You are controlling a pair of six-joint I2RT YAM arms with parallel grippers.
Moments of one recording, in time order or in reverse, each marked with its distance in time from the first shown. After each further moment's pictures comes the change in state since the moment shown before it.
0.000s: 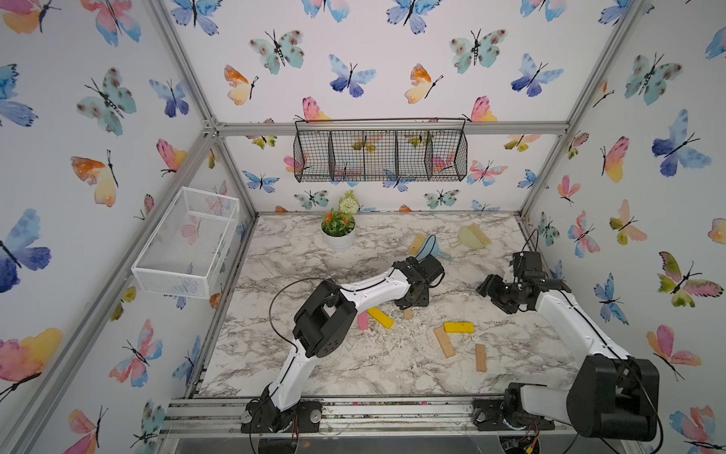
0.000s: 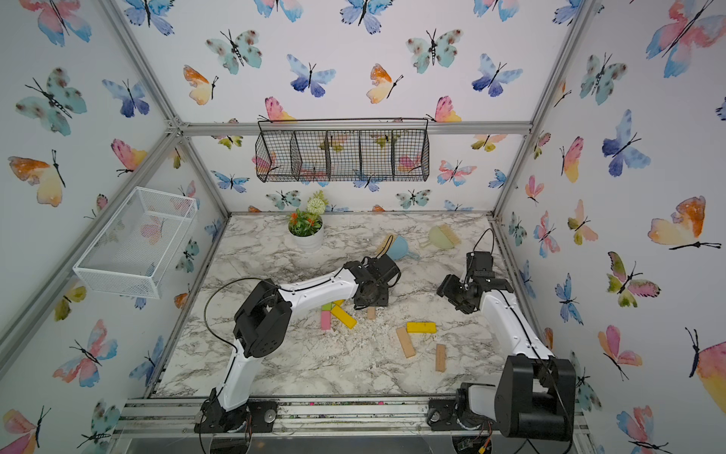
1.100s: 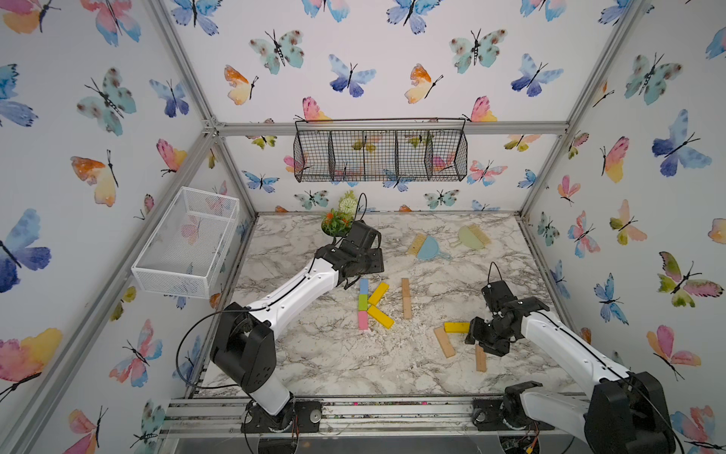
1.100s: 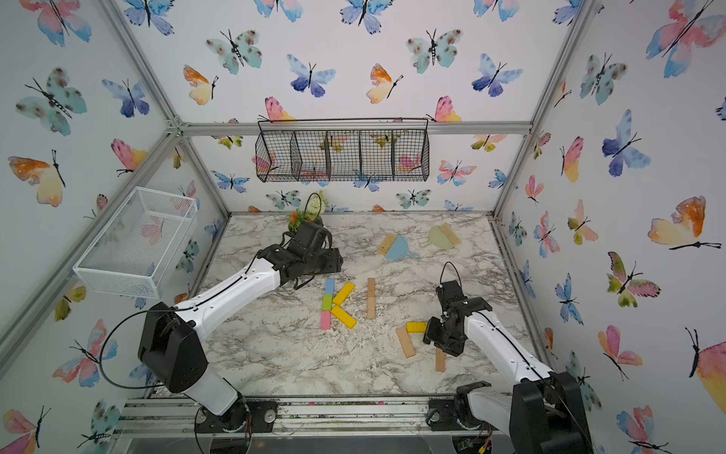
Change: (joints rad) left arm 0.323 -0.525 -0.371 0.207 0.072 0.242; right arm 0.283 -0.082 -0.166 -0.289 0.082 0.080
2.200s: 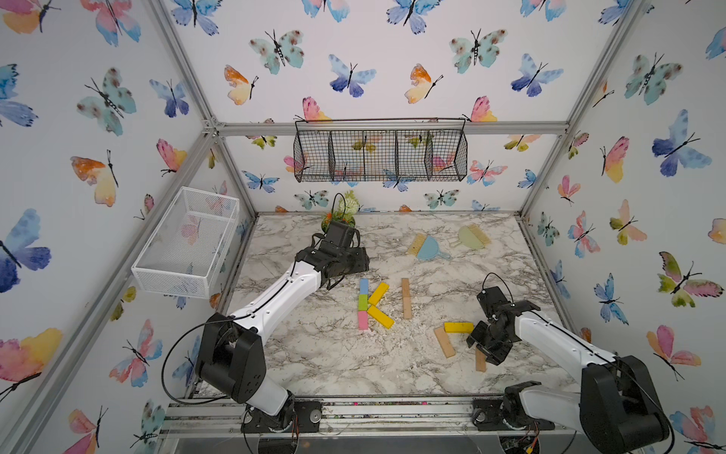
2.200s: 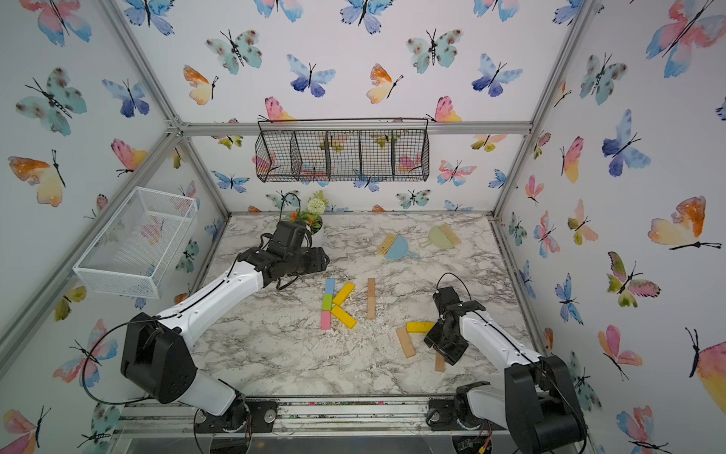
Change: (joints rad) left arm 0.116 -0.074 -0.091 0.032 0.127 0.017; right arm 0.013 0.080 -0.072 0.074 0.066 0.372
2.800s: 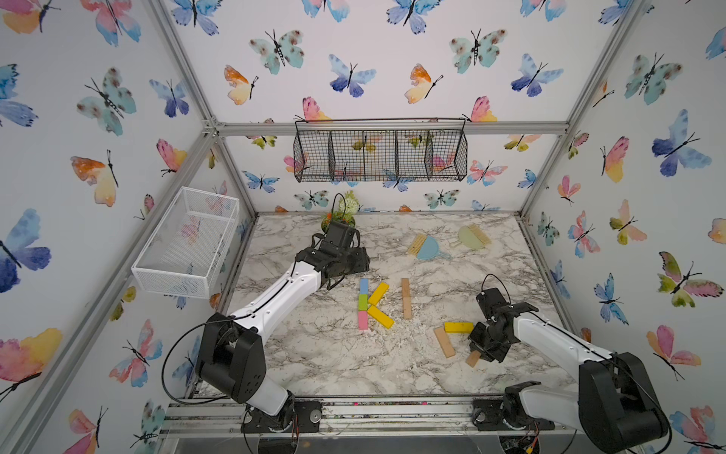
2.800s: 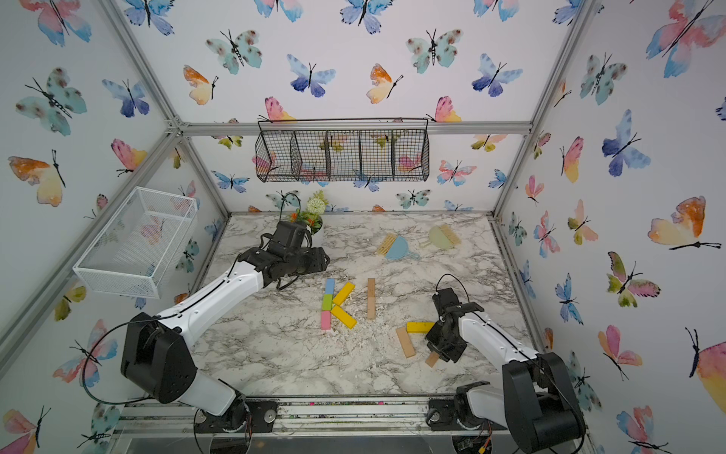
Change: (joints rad) left arm 0.000 0.000 -0.006 0.008 0.003 -0.001; right arm 0.009 0.006 -0.014 0.040 -0.016 -0.048
